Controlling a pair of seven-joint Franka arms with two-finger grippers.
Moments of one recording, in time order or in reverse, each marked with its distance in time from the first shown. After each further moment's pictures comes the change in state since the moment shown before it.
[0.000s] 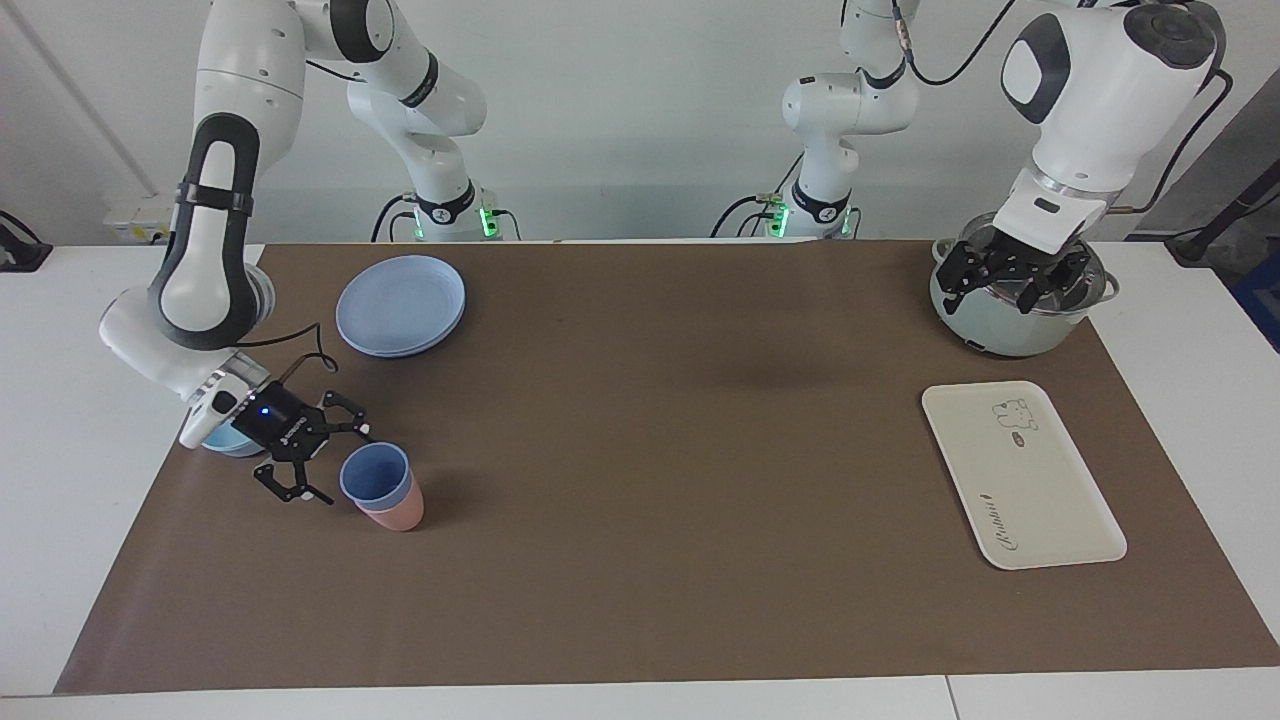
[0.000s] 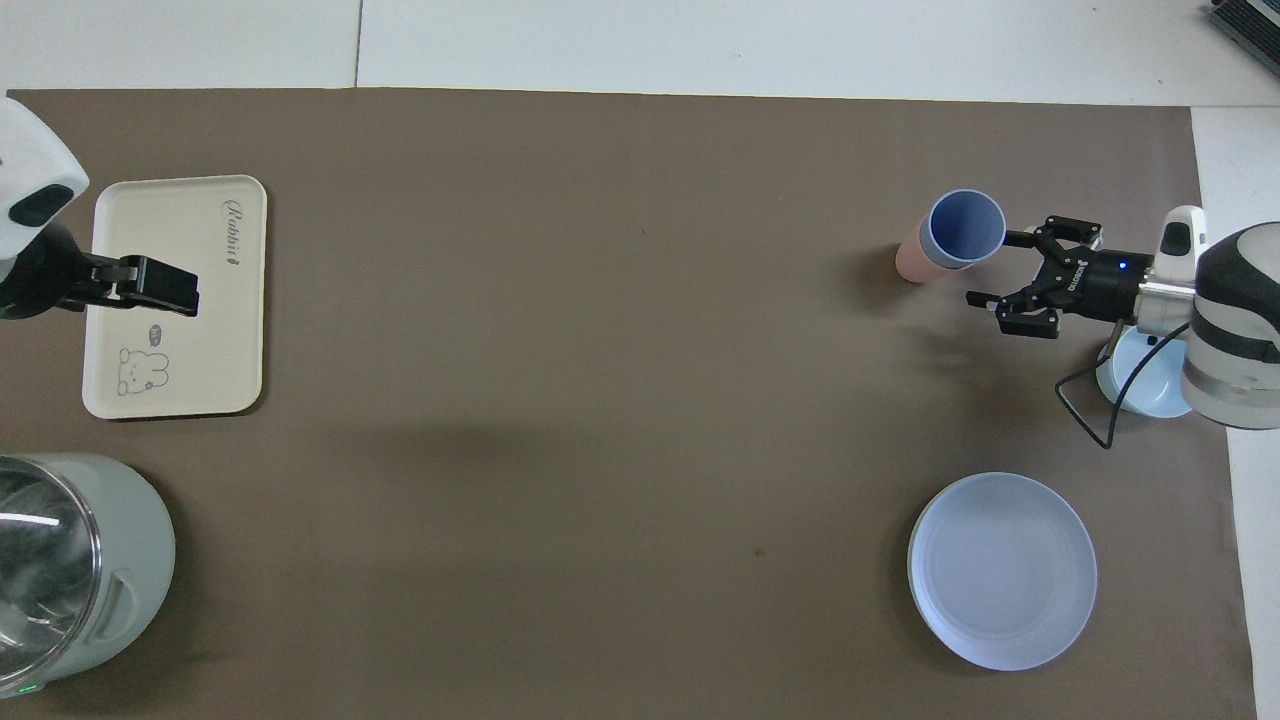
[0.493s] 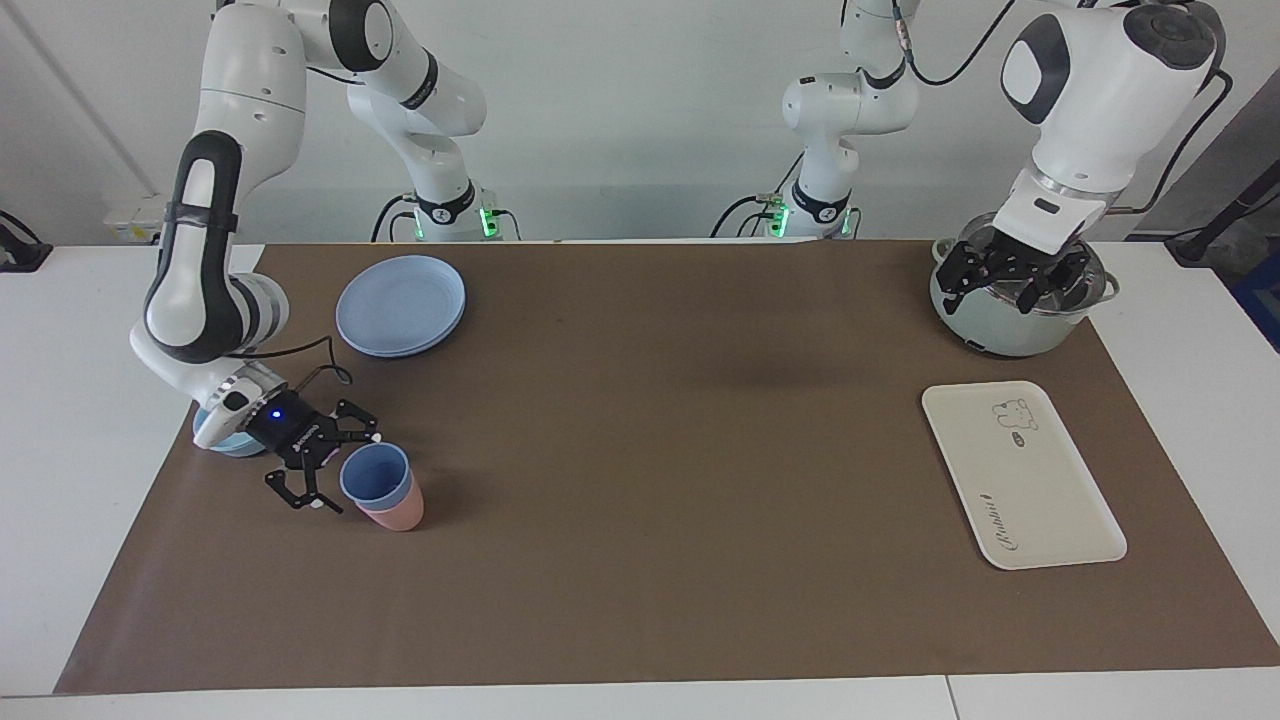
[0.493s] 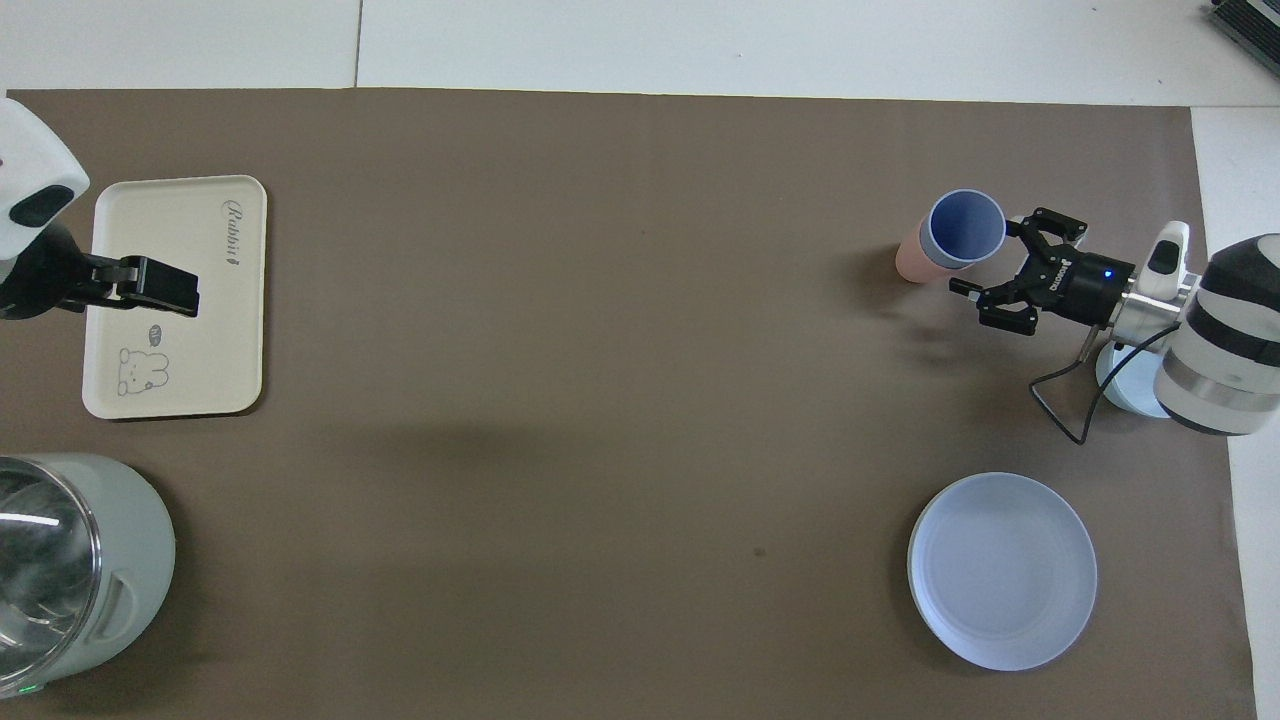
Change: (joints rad) left arm 0.000 0.000 0.000 -0.001 0.000 0.000 0.000; right arm 0.001 0.033 0.002 -0.024 0.273 -0.034 -0.209
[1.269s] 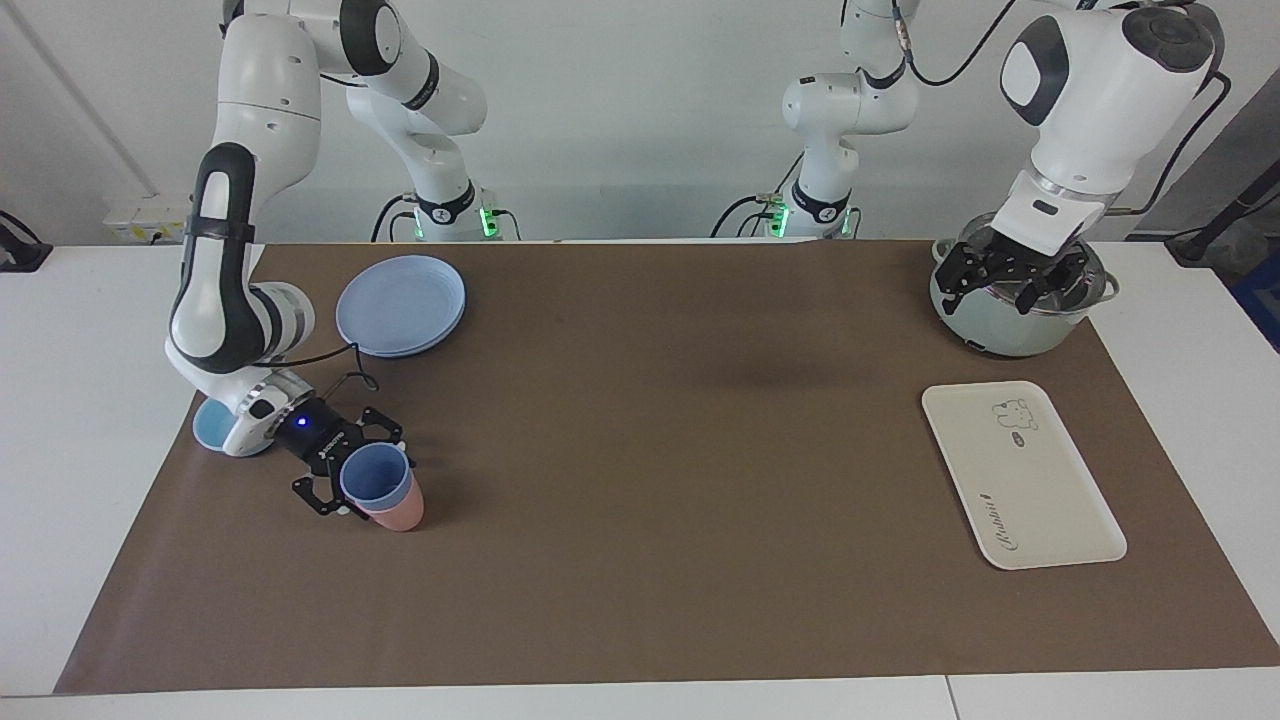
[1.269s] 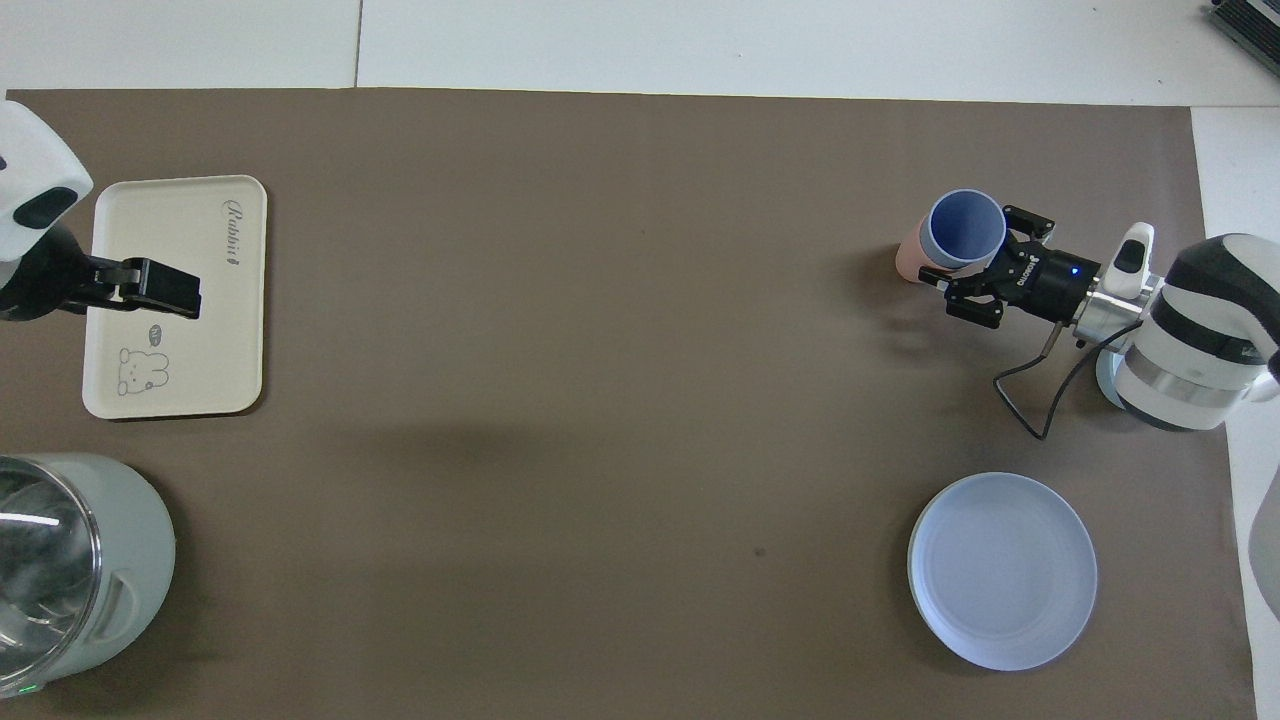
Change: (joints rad) left arm 0.000 0.000 0.000 -0.007 0.000 0.000 0.000; right arm 0.052 0.007 0.004 -0.010 0.122 0.032 -0.020
